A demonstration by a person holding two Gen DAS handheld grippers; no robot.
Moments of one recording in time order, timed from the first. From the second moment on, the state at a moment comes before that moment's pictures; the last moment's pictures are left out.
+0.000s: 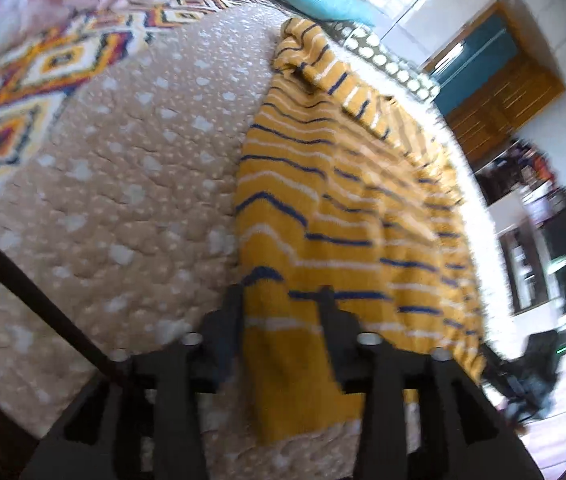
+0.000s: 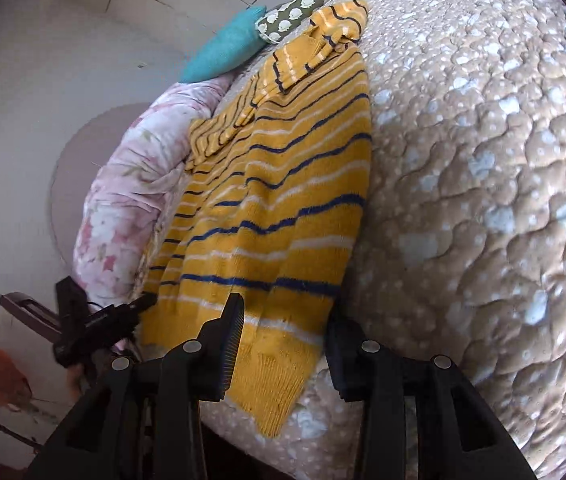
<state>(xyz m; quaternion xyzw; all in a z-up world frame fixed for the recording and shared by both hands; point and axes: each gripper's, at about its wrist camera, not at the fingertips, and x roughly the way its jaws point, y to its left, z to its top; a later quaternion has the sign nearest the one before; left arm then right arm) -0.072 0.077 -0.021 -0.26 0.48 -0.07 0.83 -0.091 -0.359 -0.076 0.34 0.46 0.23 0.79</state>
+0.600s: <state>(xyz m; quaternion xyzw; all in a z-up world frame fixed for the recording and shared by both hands) -0.074 0.051 -0.028 -0.28 0.48 -0.10 0.82 -0.089 -0.322 -0.078 0.36 0.45 0.27 0.77</state>
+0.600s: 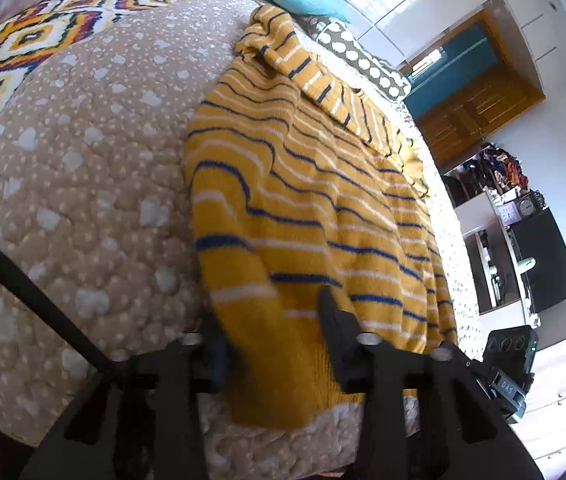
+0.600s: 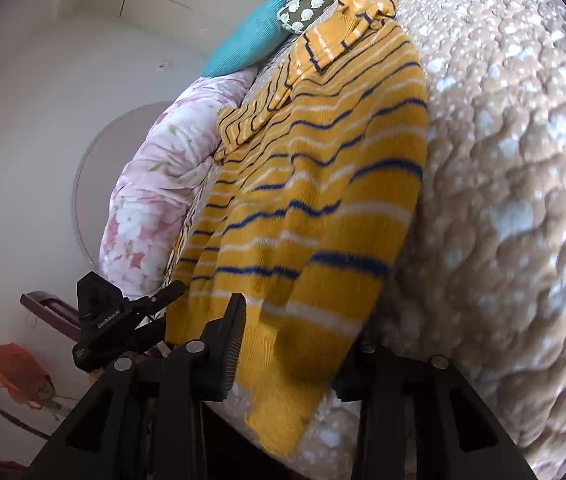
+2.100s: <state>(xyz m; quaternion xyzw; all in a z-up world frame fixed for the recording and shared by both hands) 0.070 0.032 0.078 -0.18 0.44 -0.03 0.88 0.008 -0.307 0.065 0.21 0.38 0.21 0.88</state>
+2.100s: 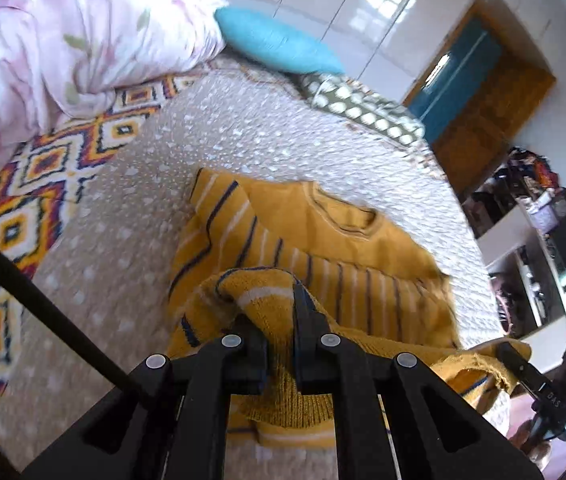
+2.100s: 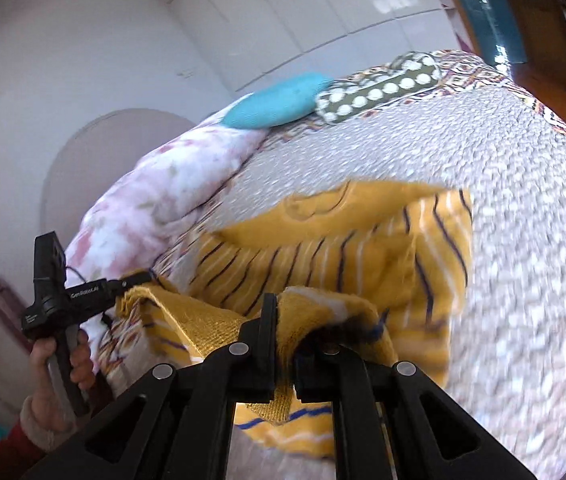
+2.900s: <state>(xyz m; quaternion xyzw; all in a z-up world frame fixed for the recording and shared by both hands) 0.199 0.080 0.005 -0.36 0.47 -0.02 0.81 0.180 -0.343 -0.042 0.37 0.47 0.13 0.79</state>
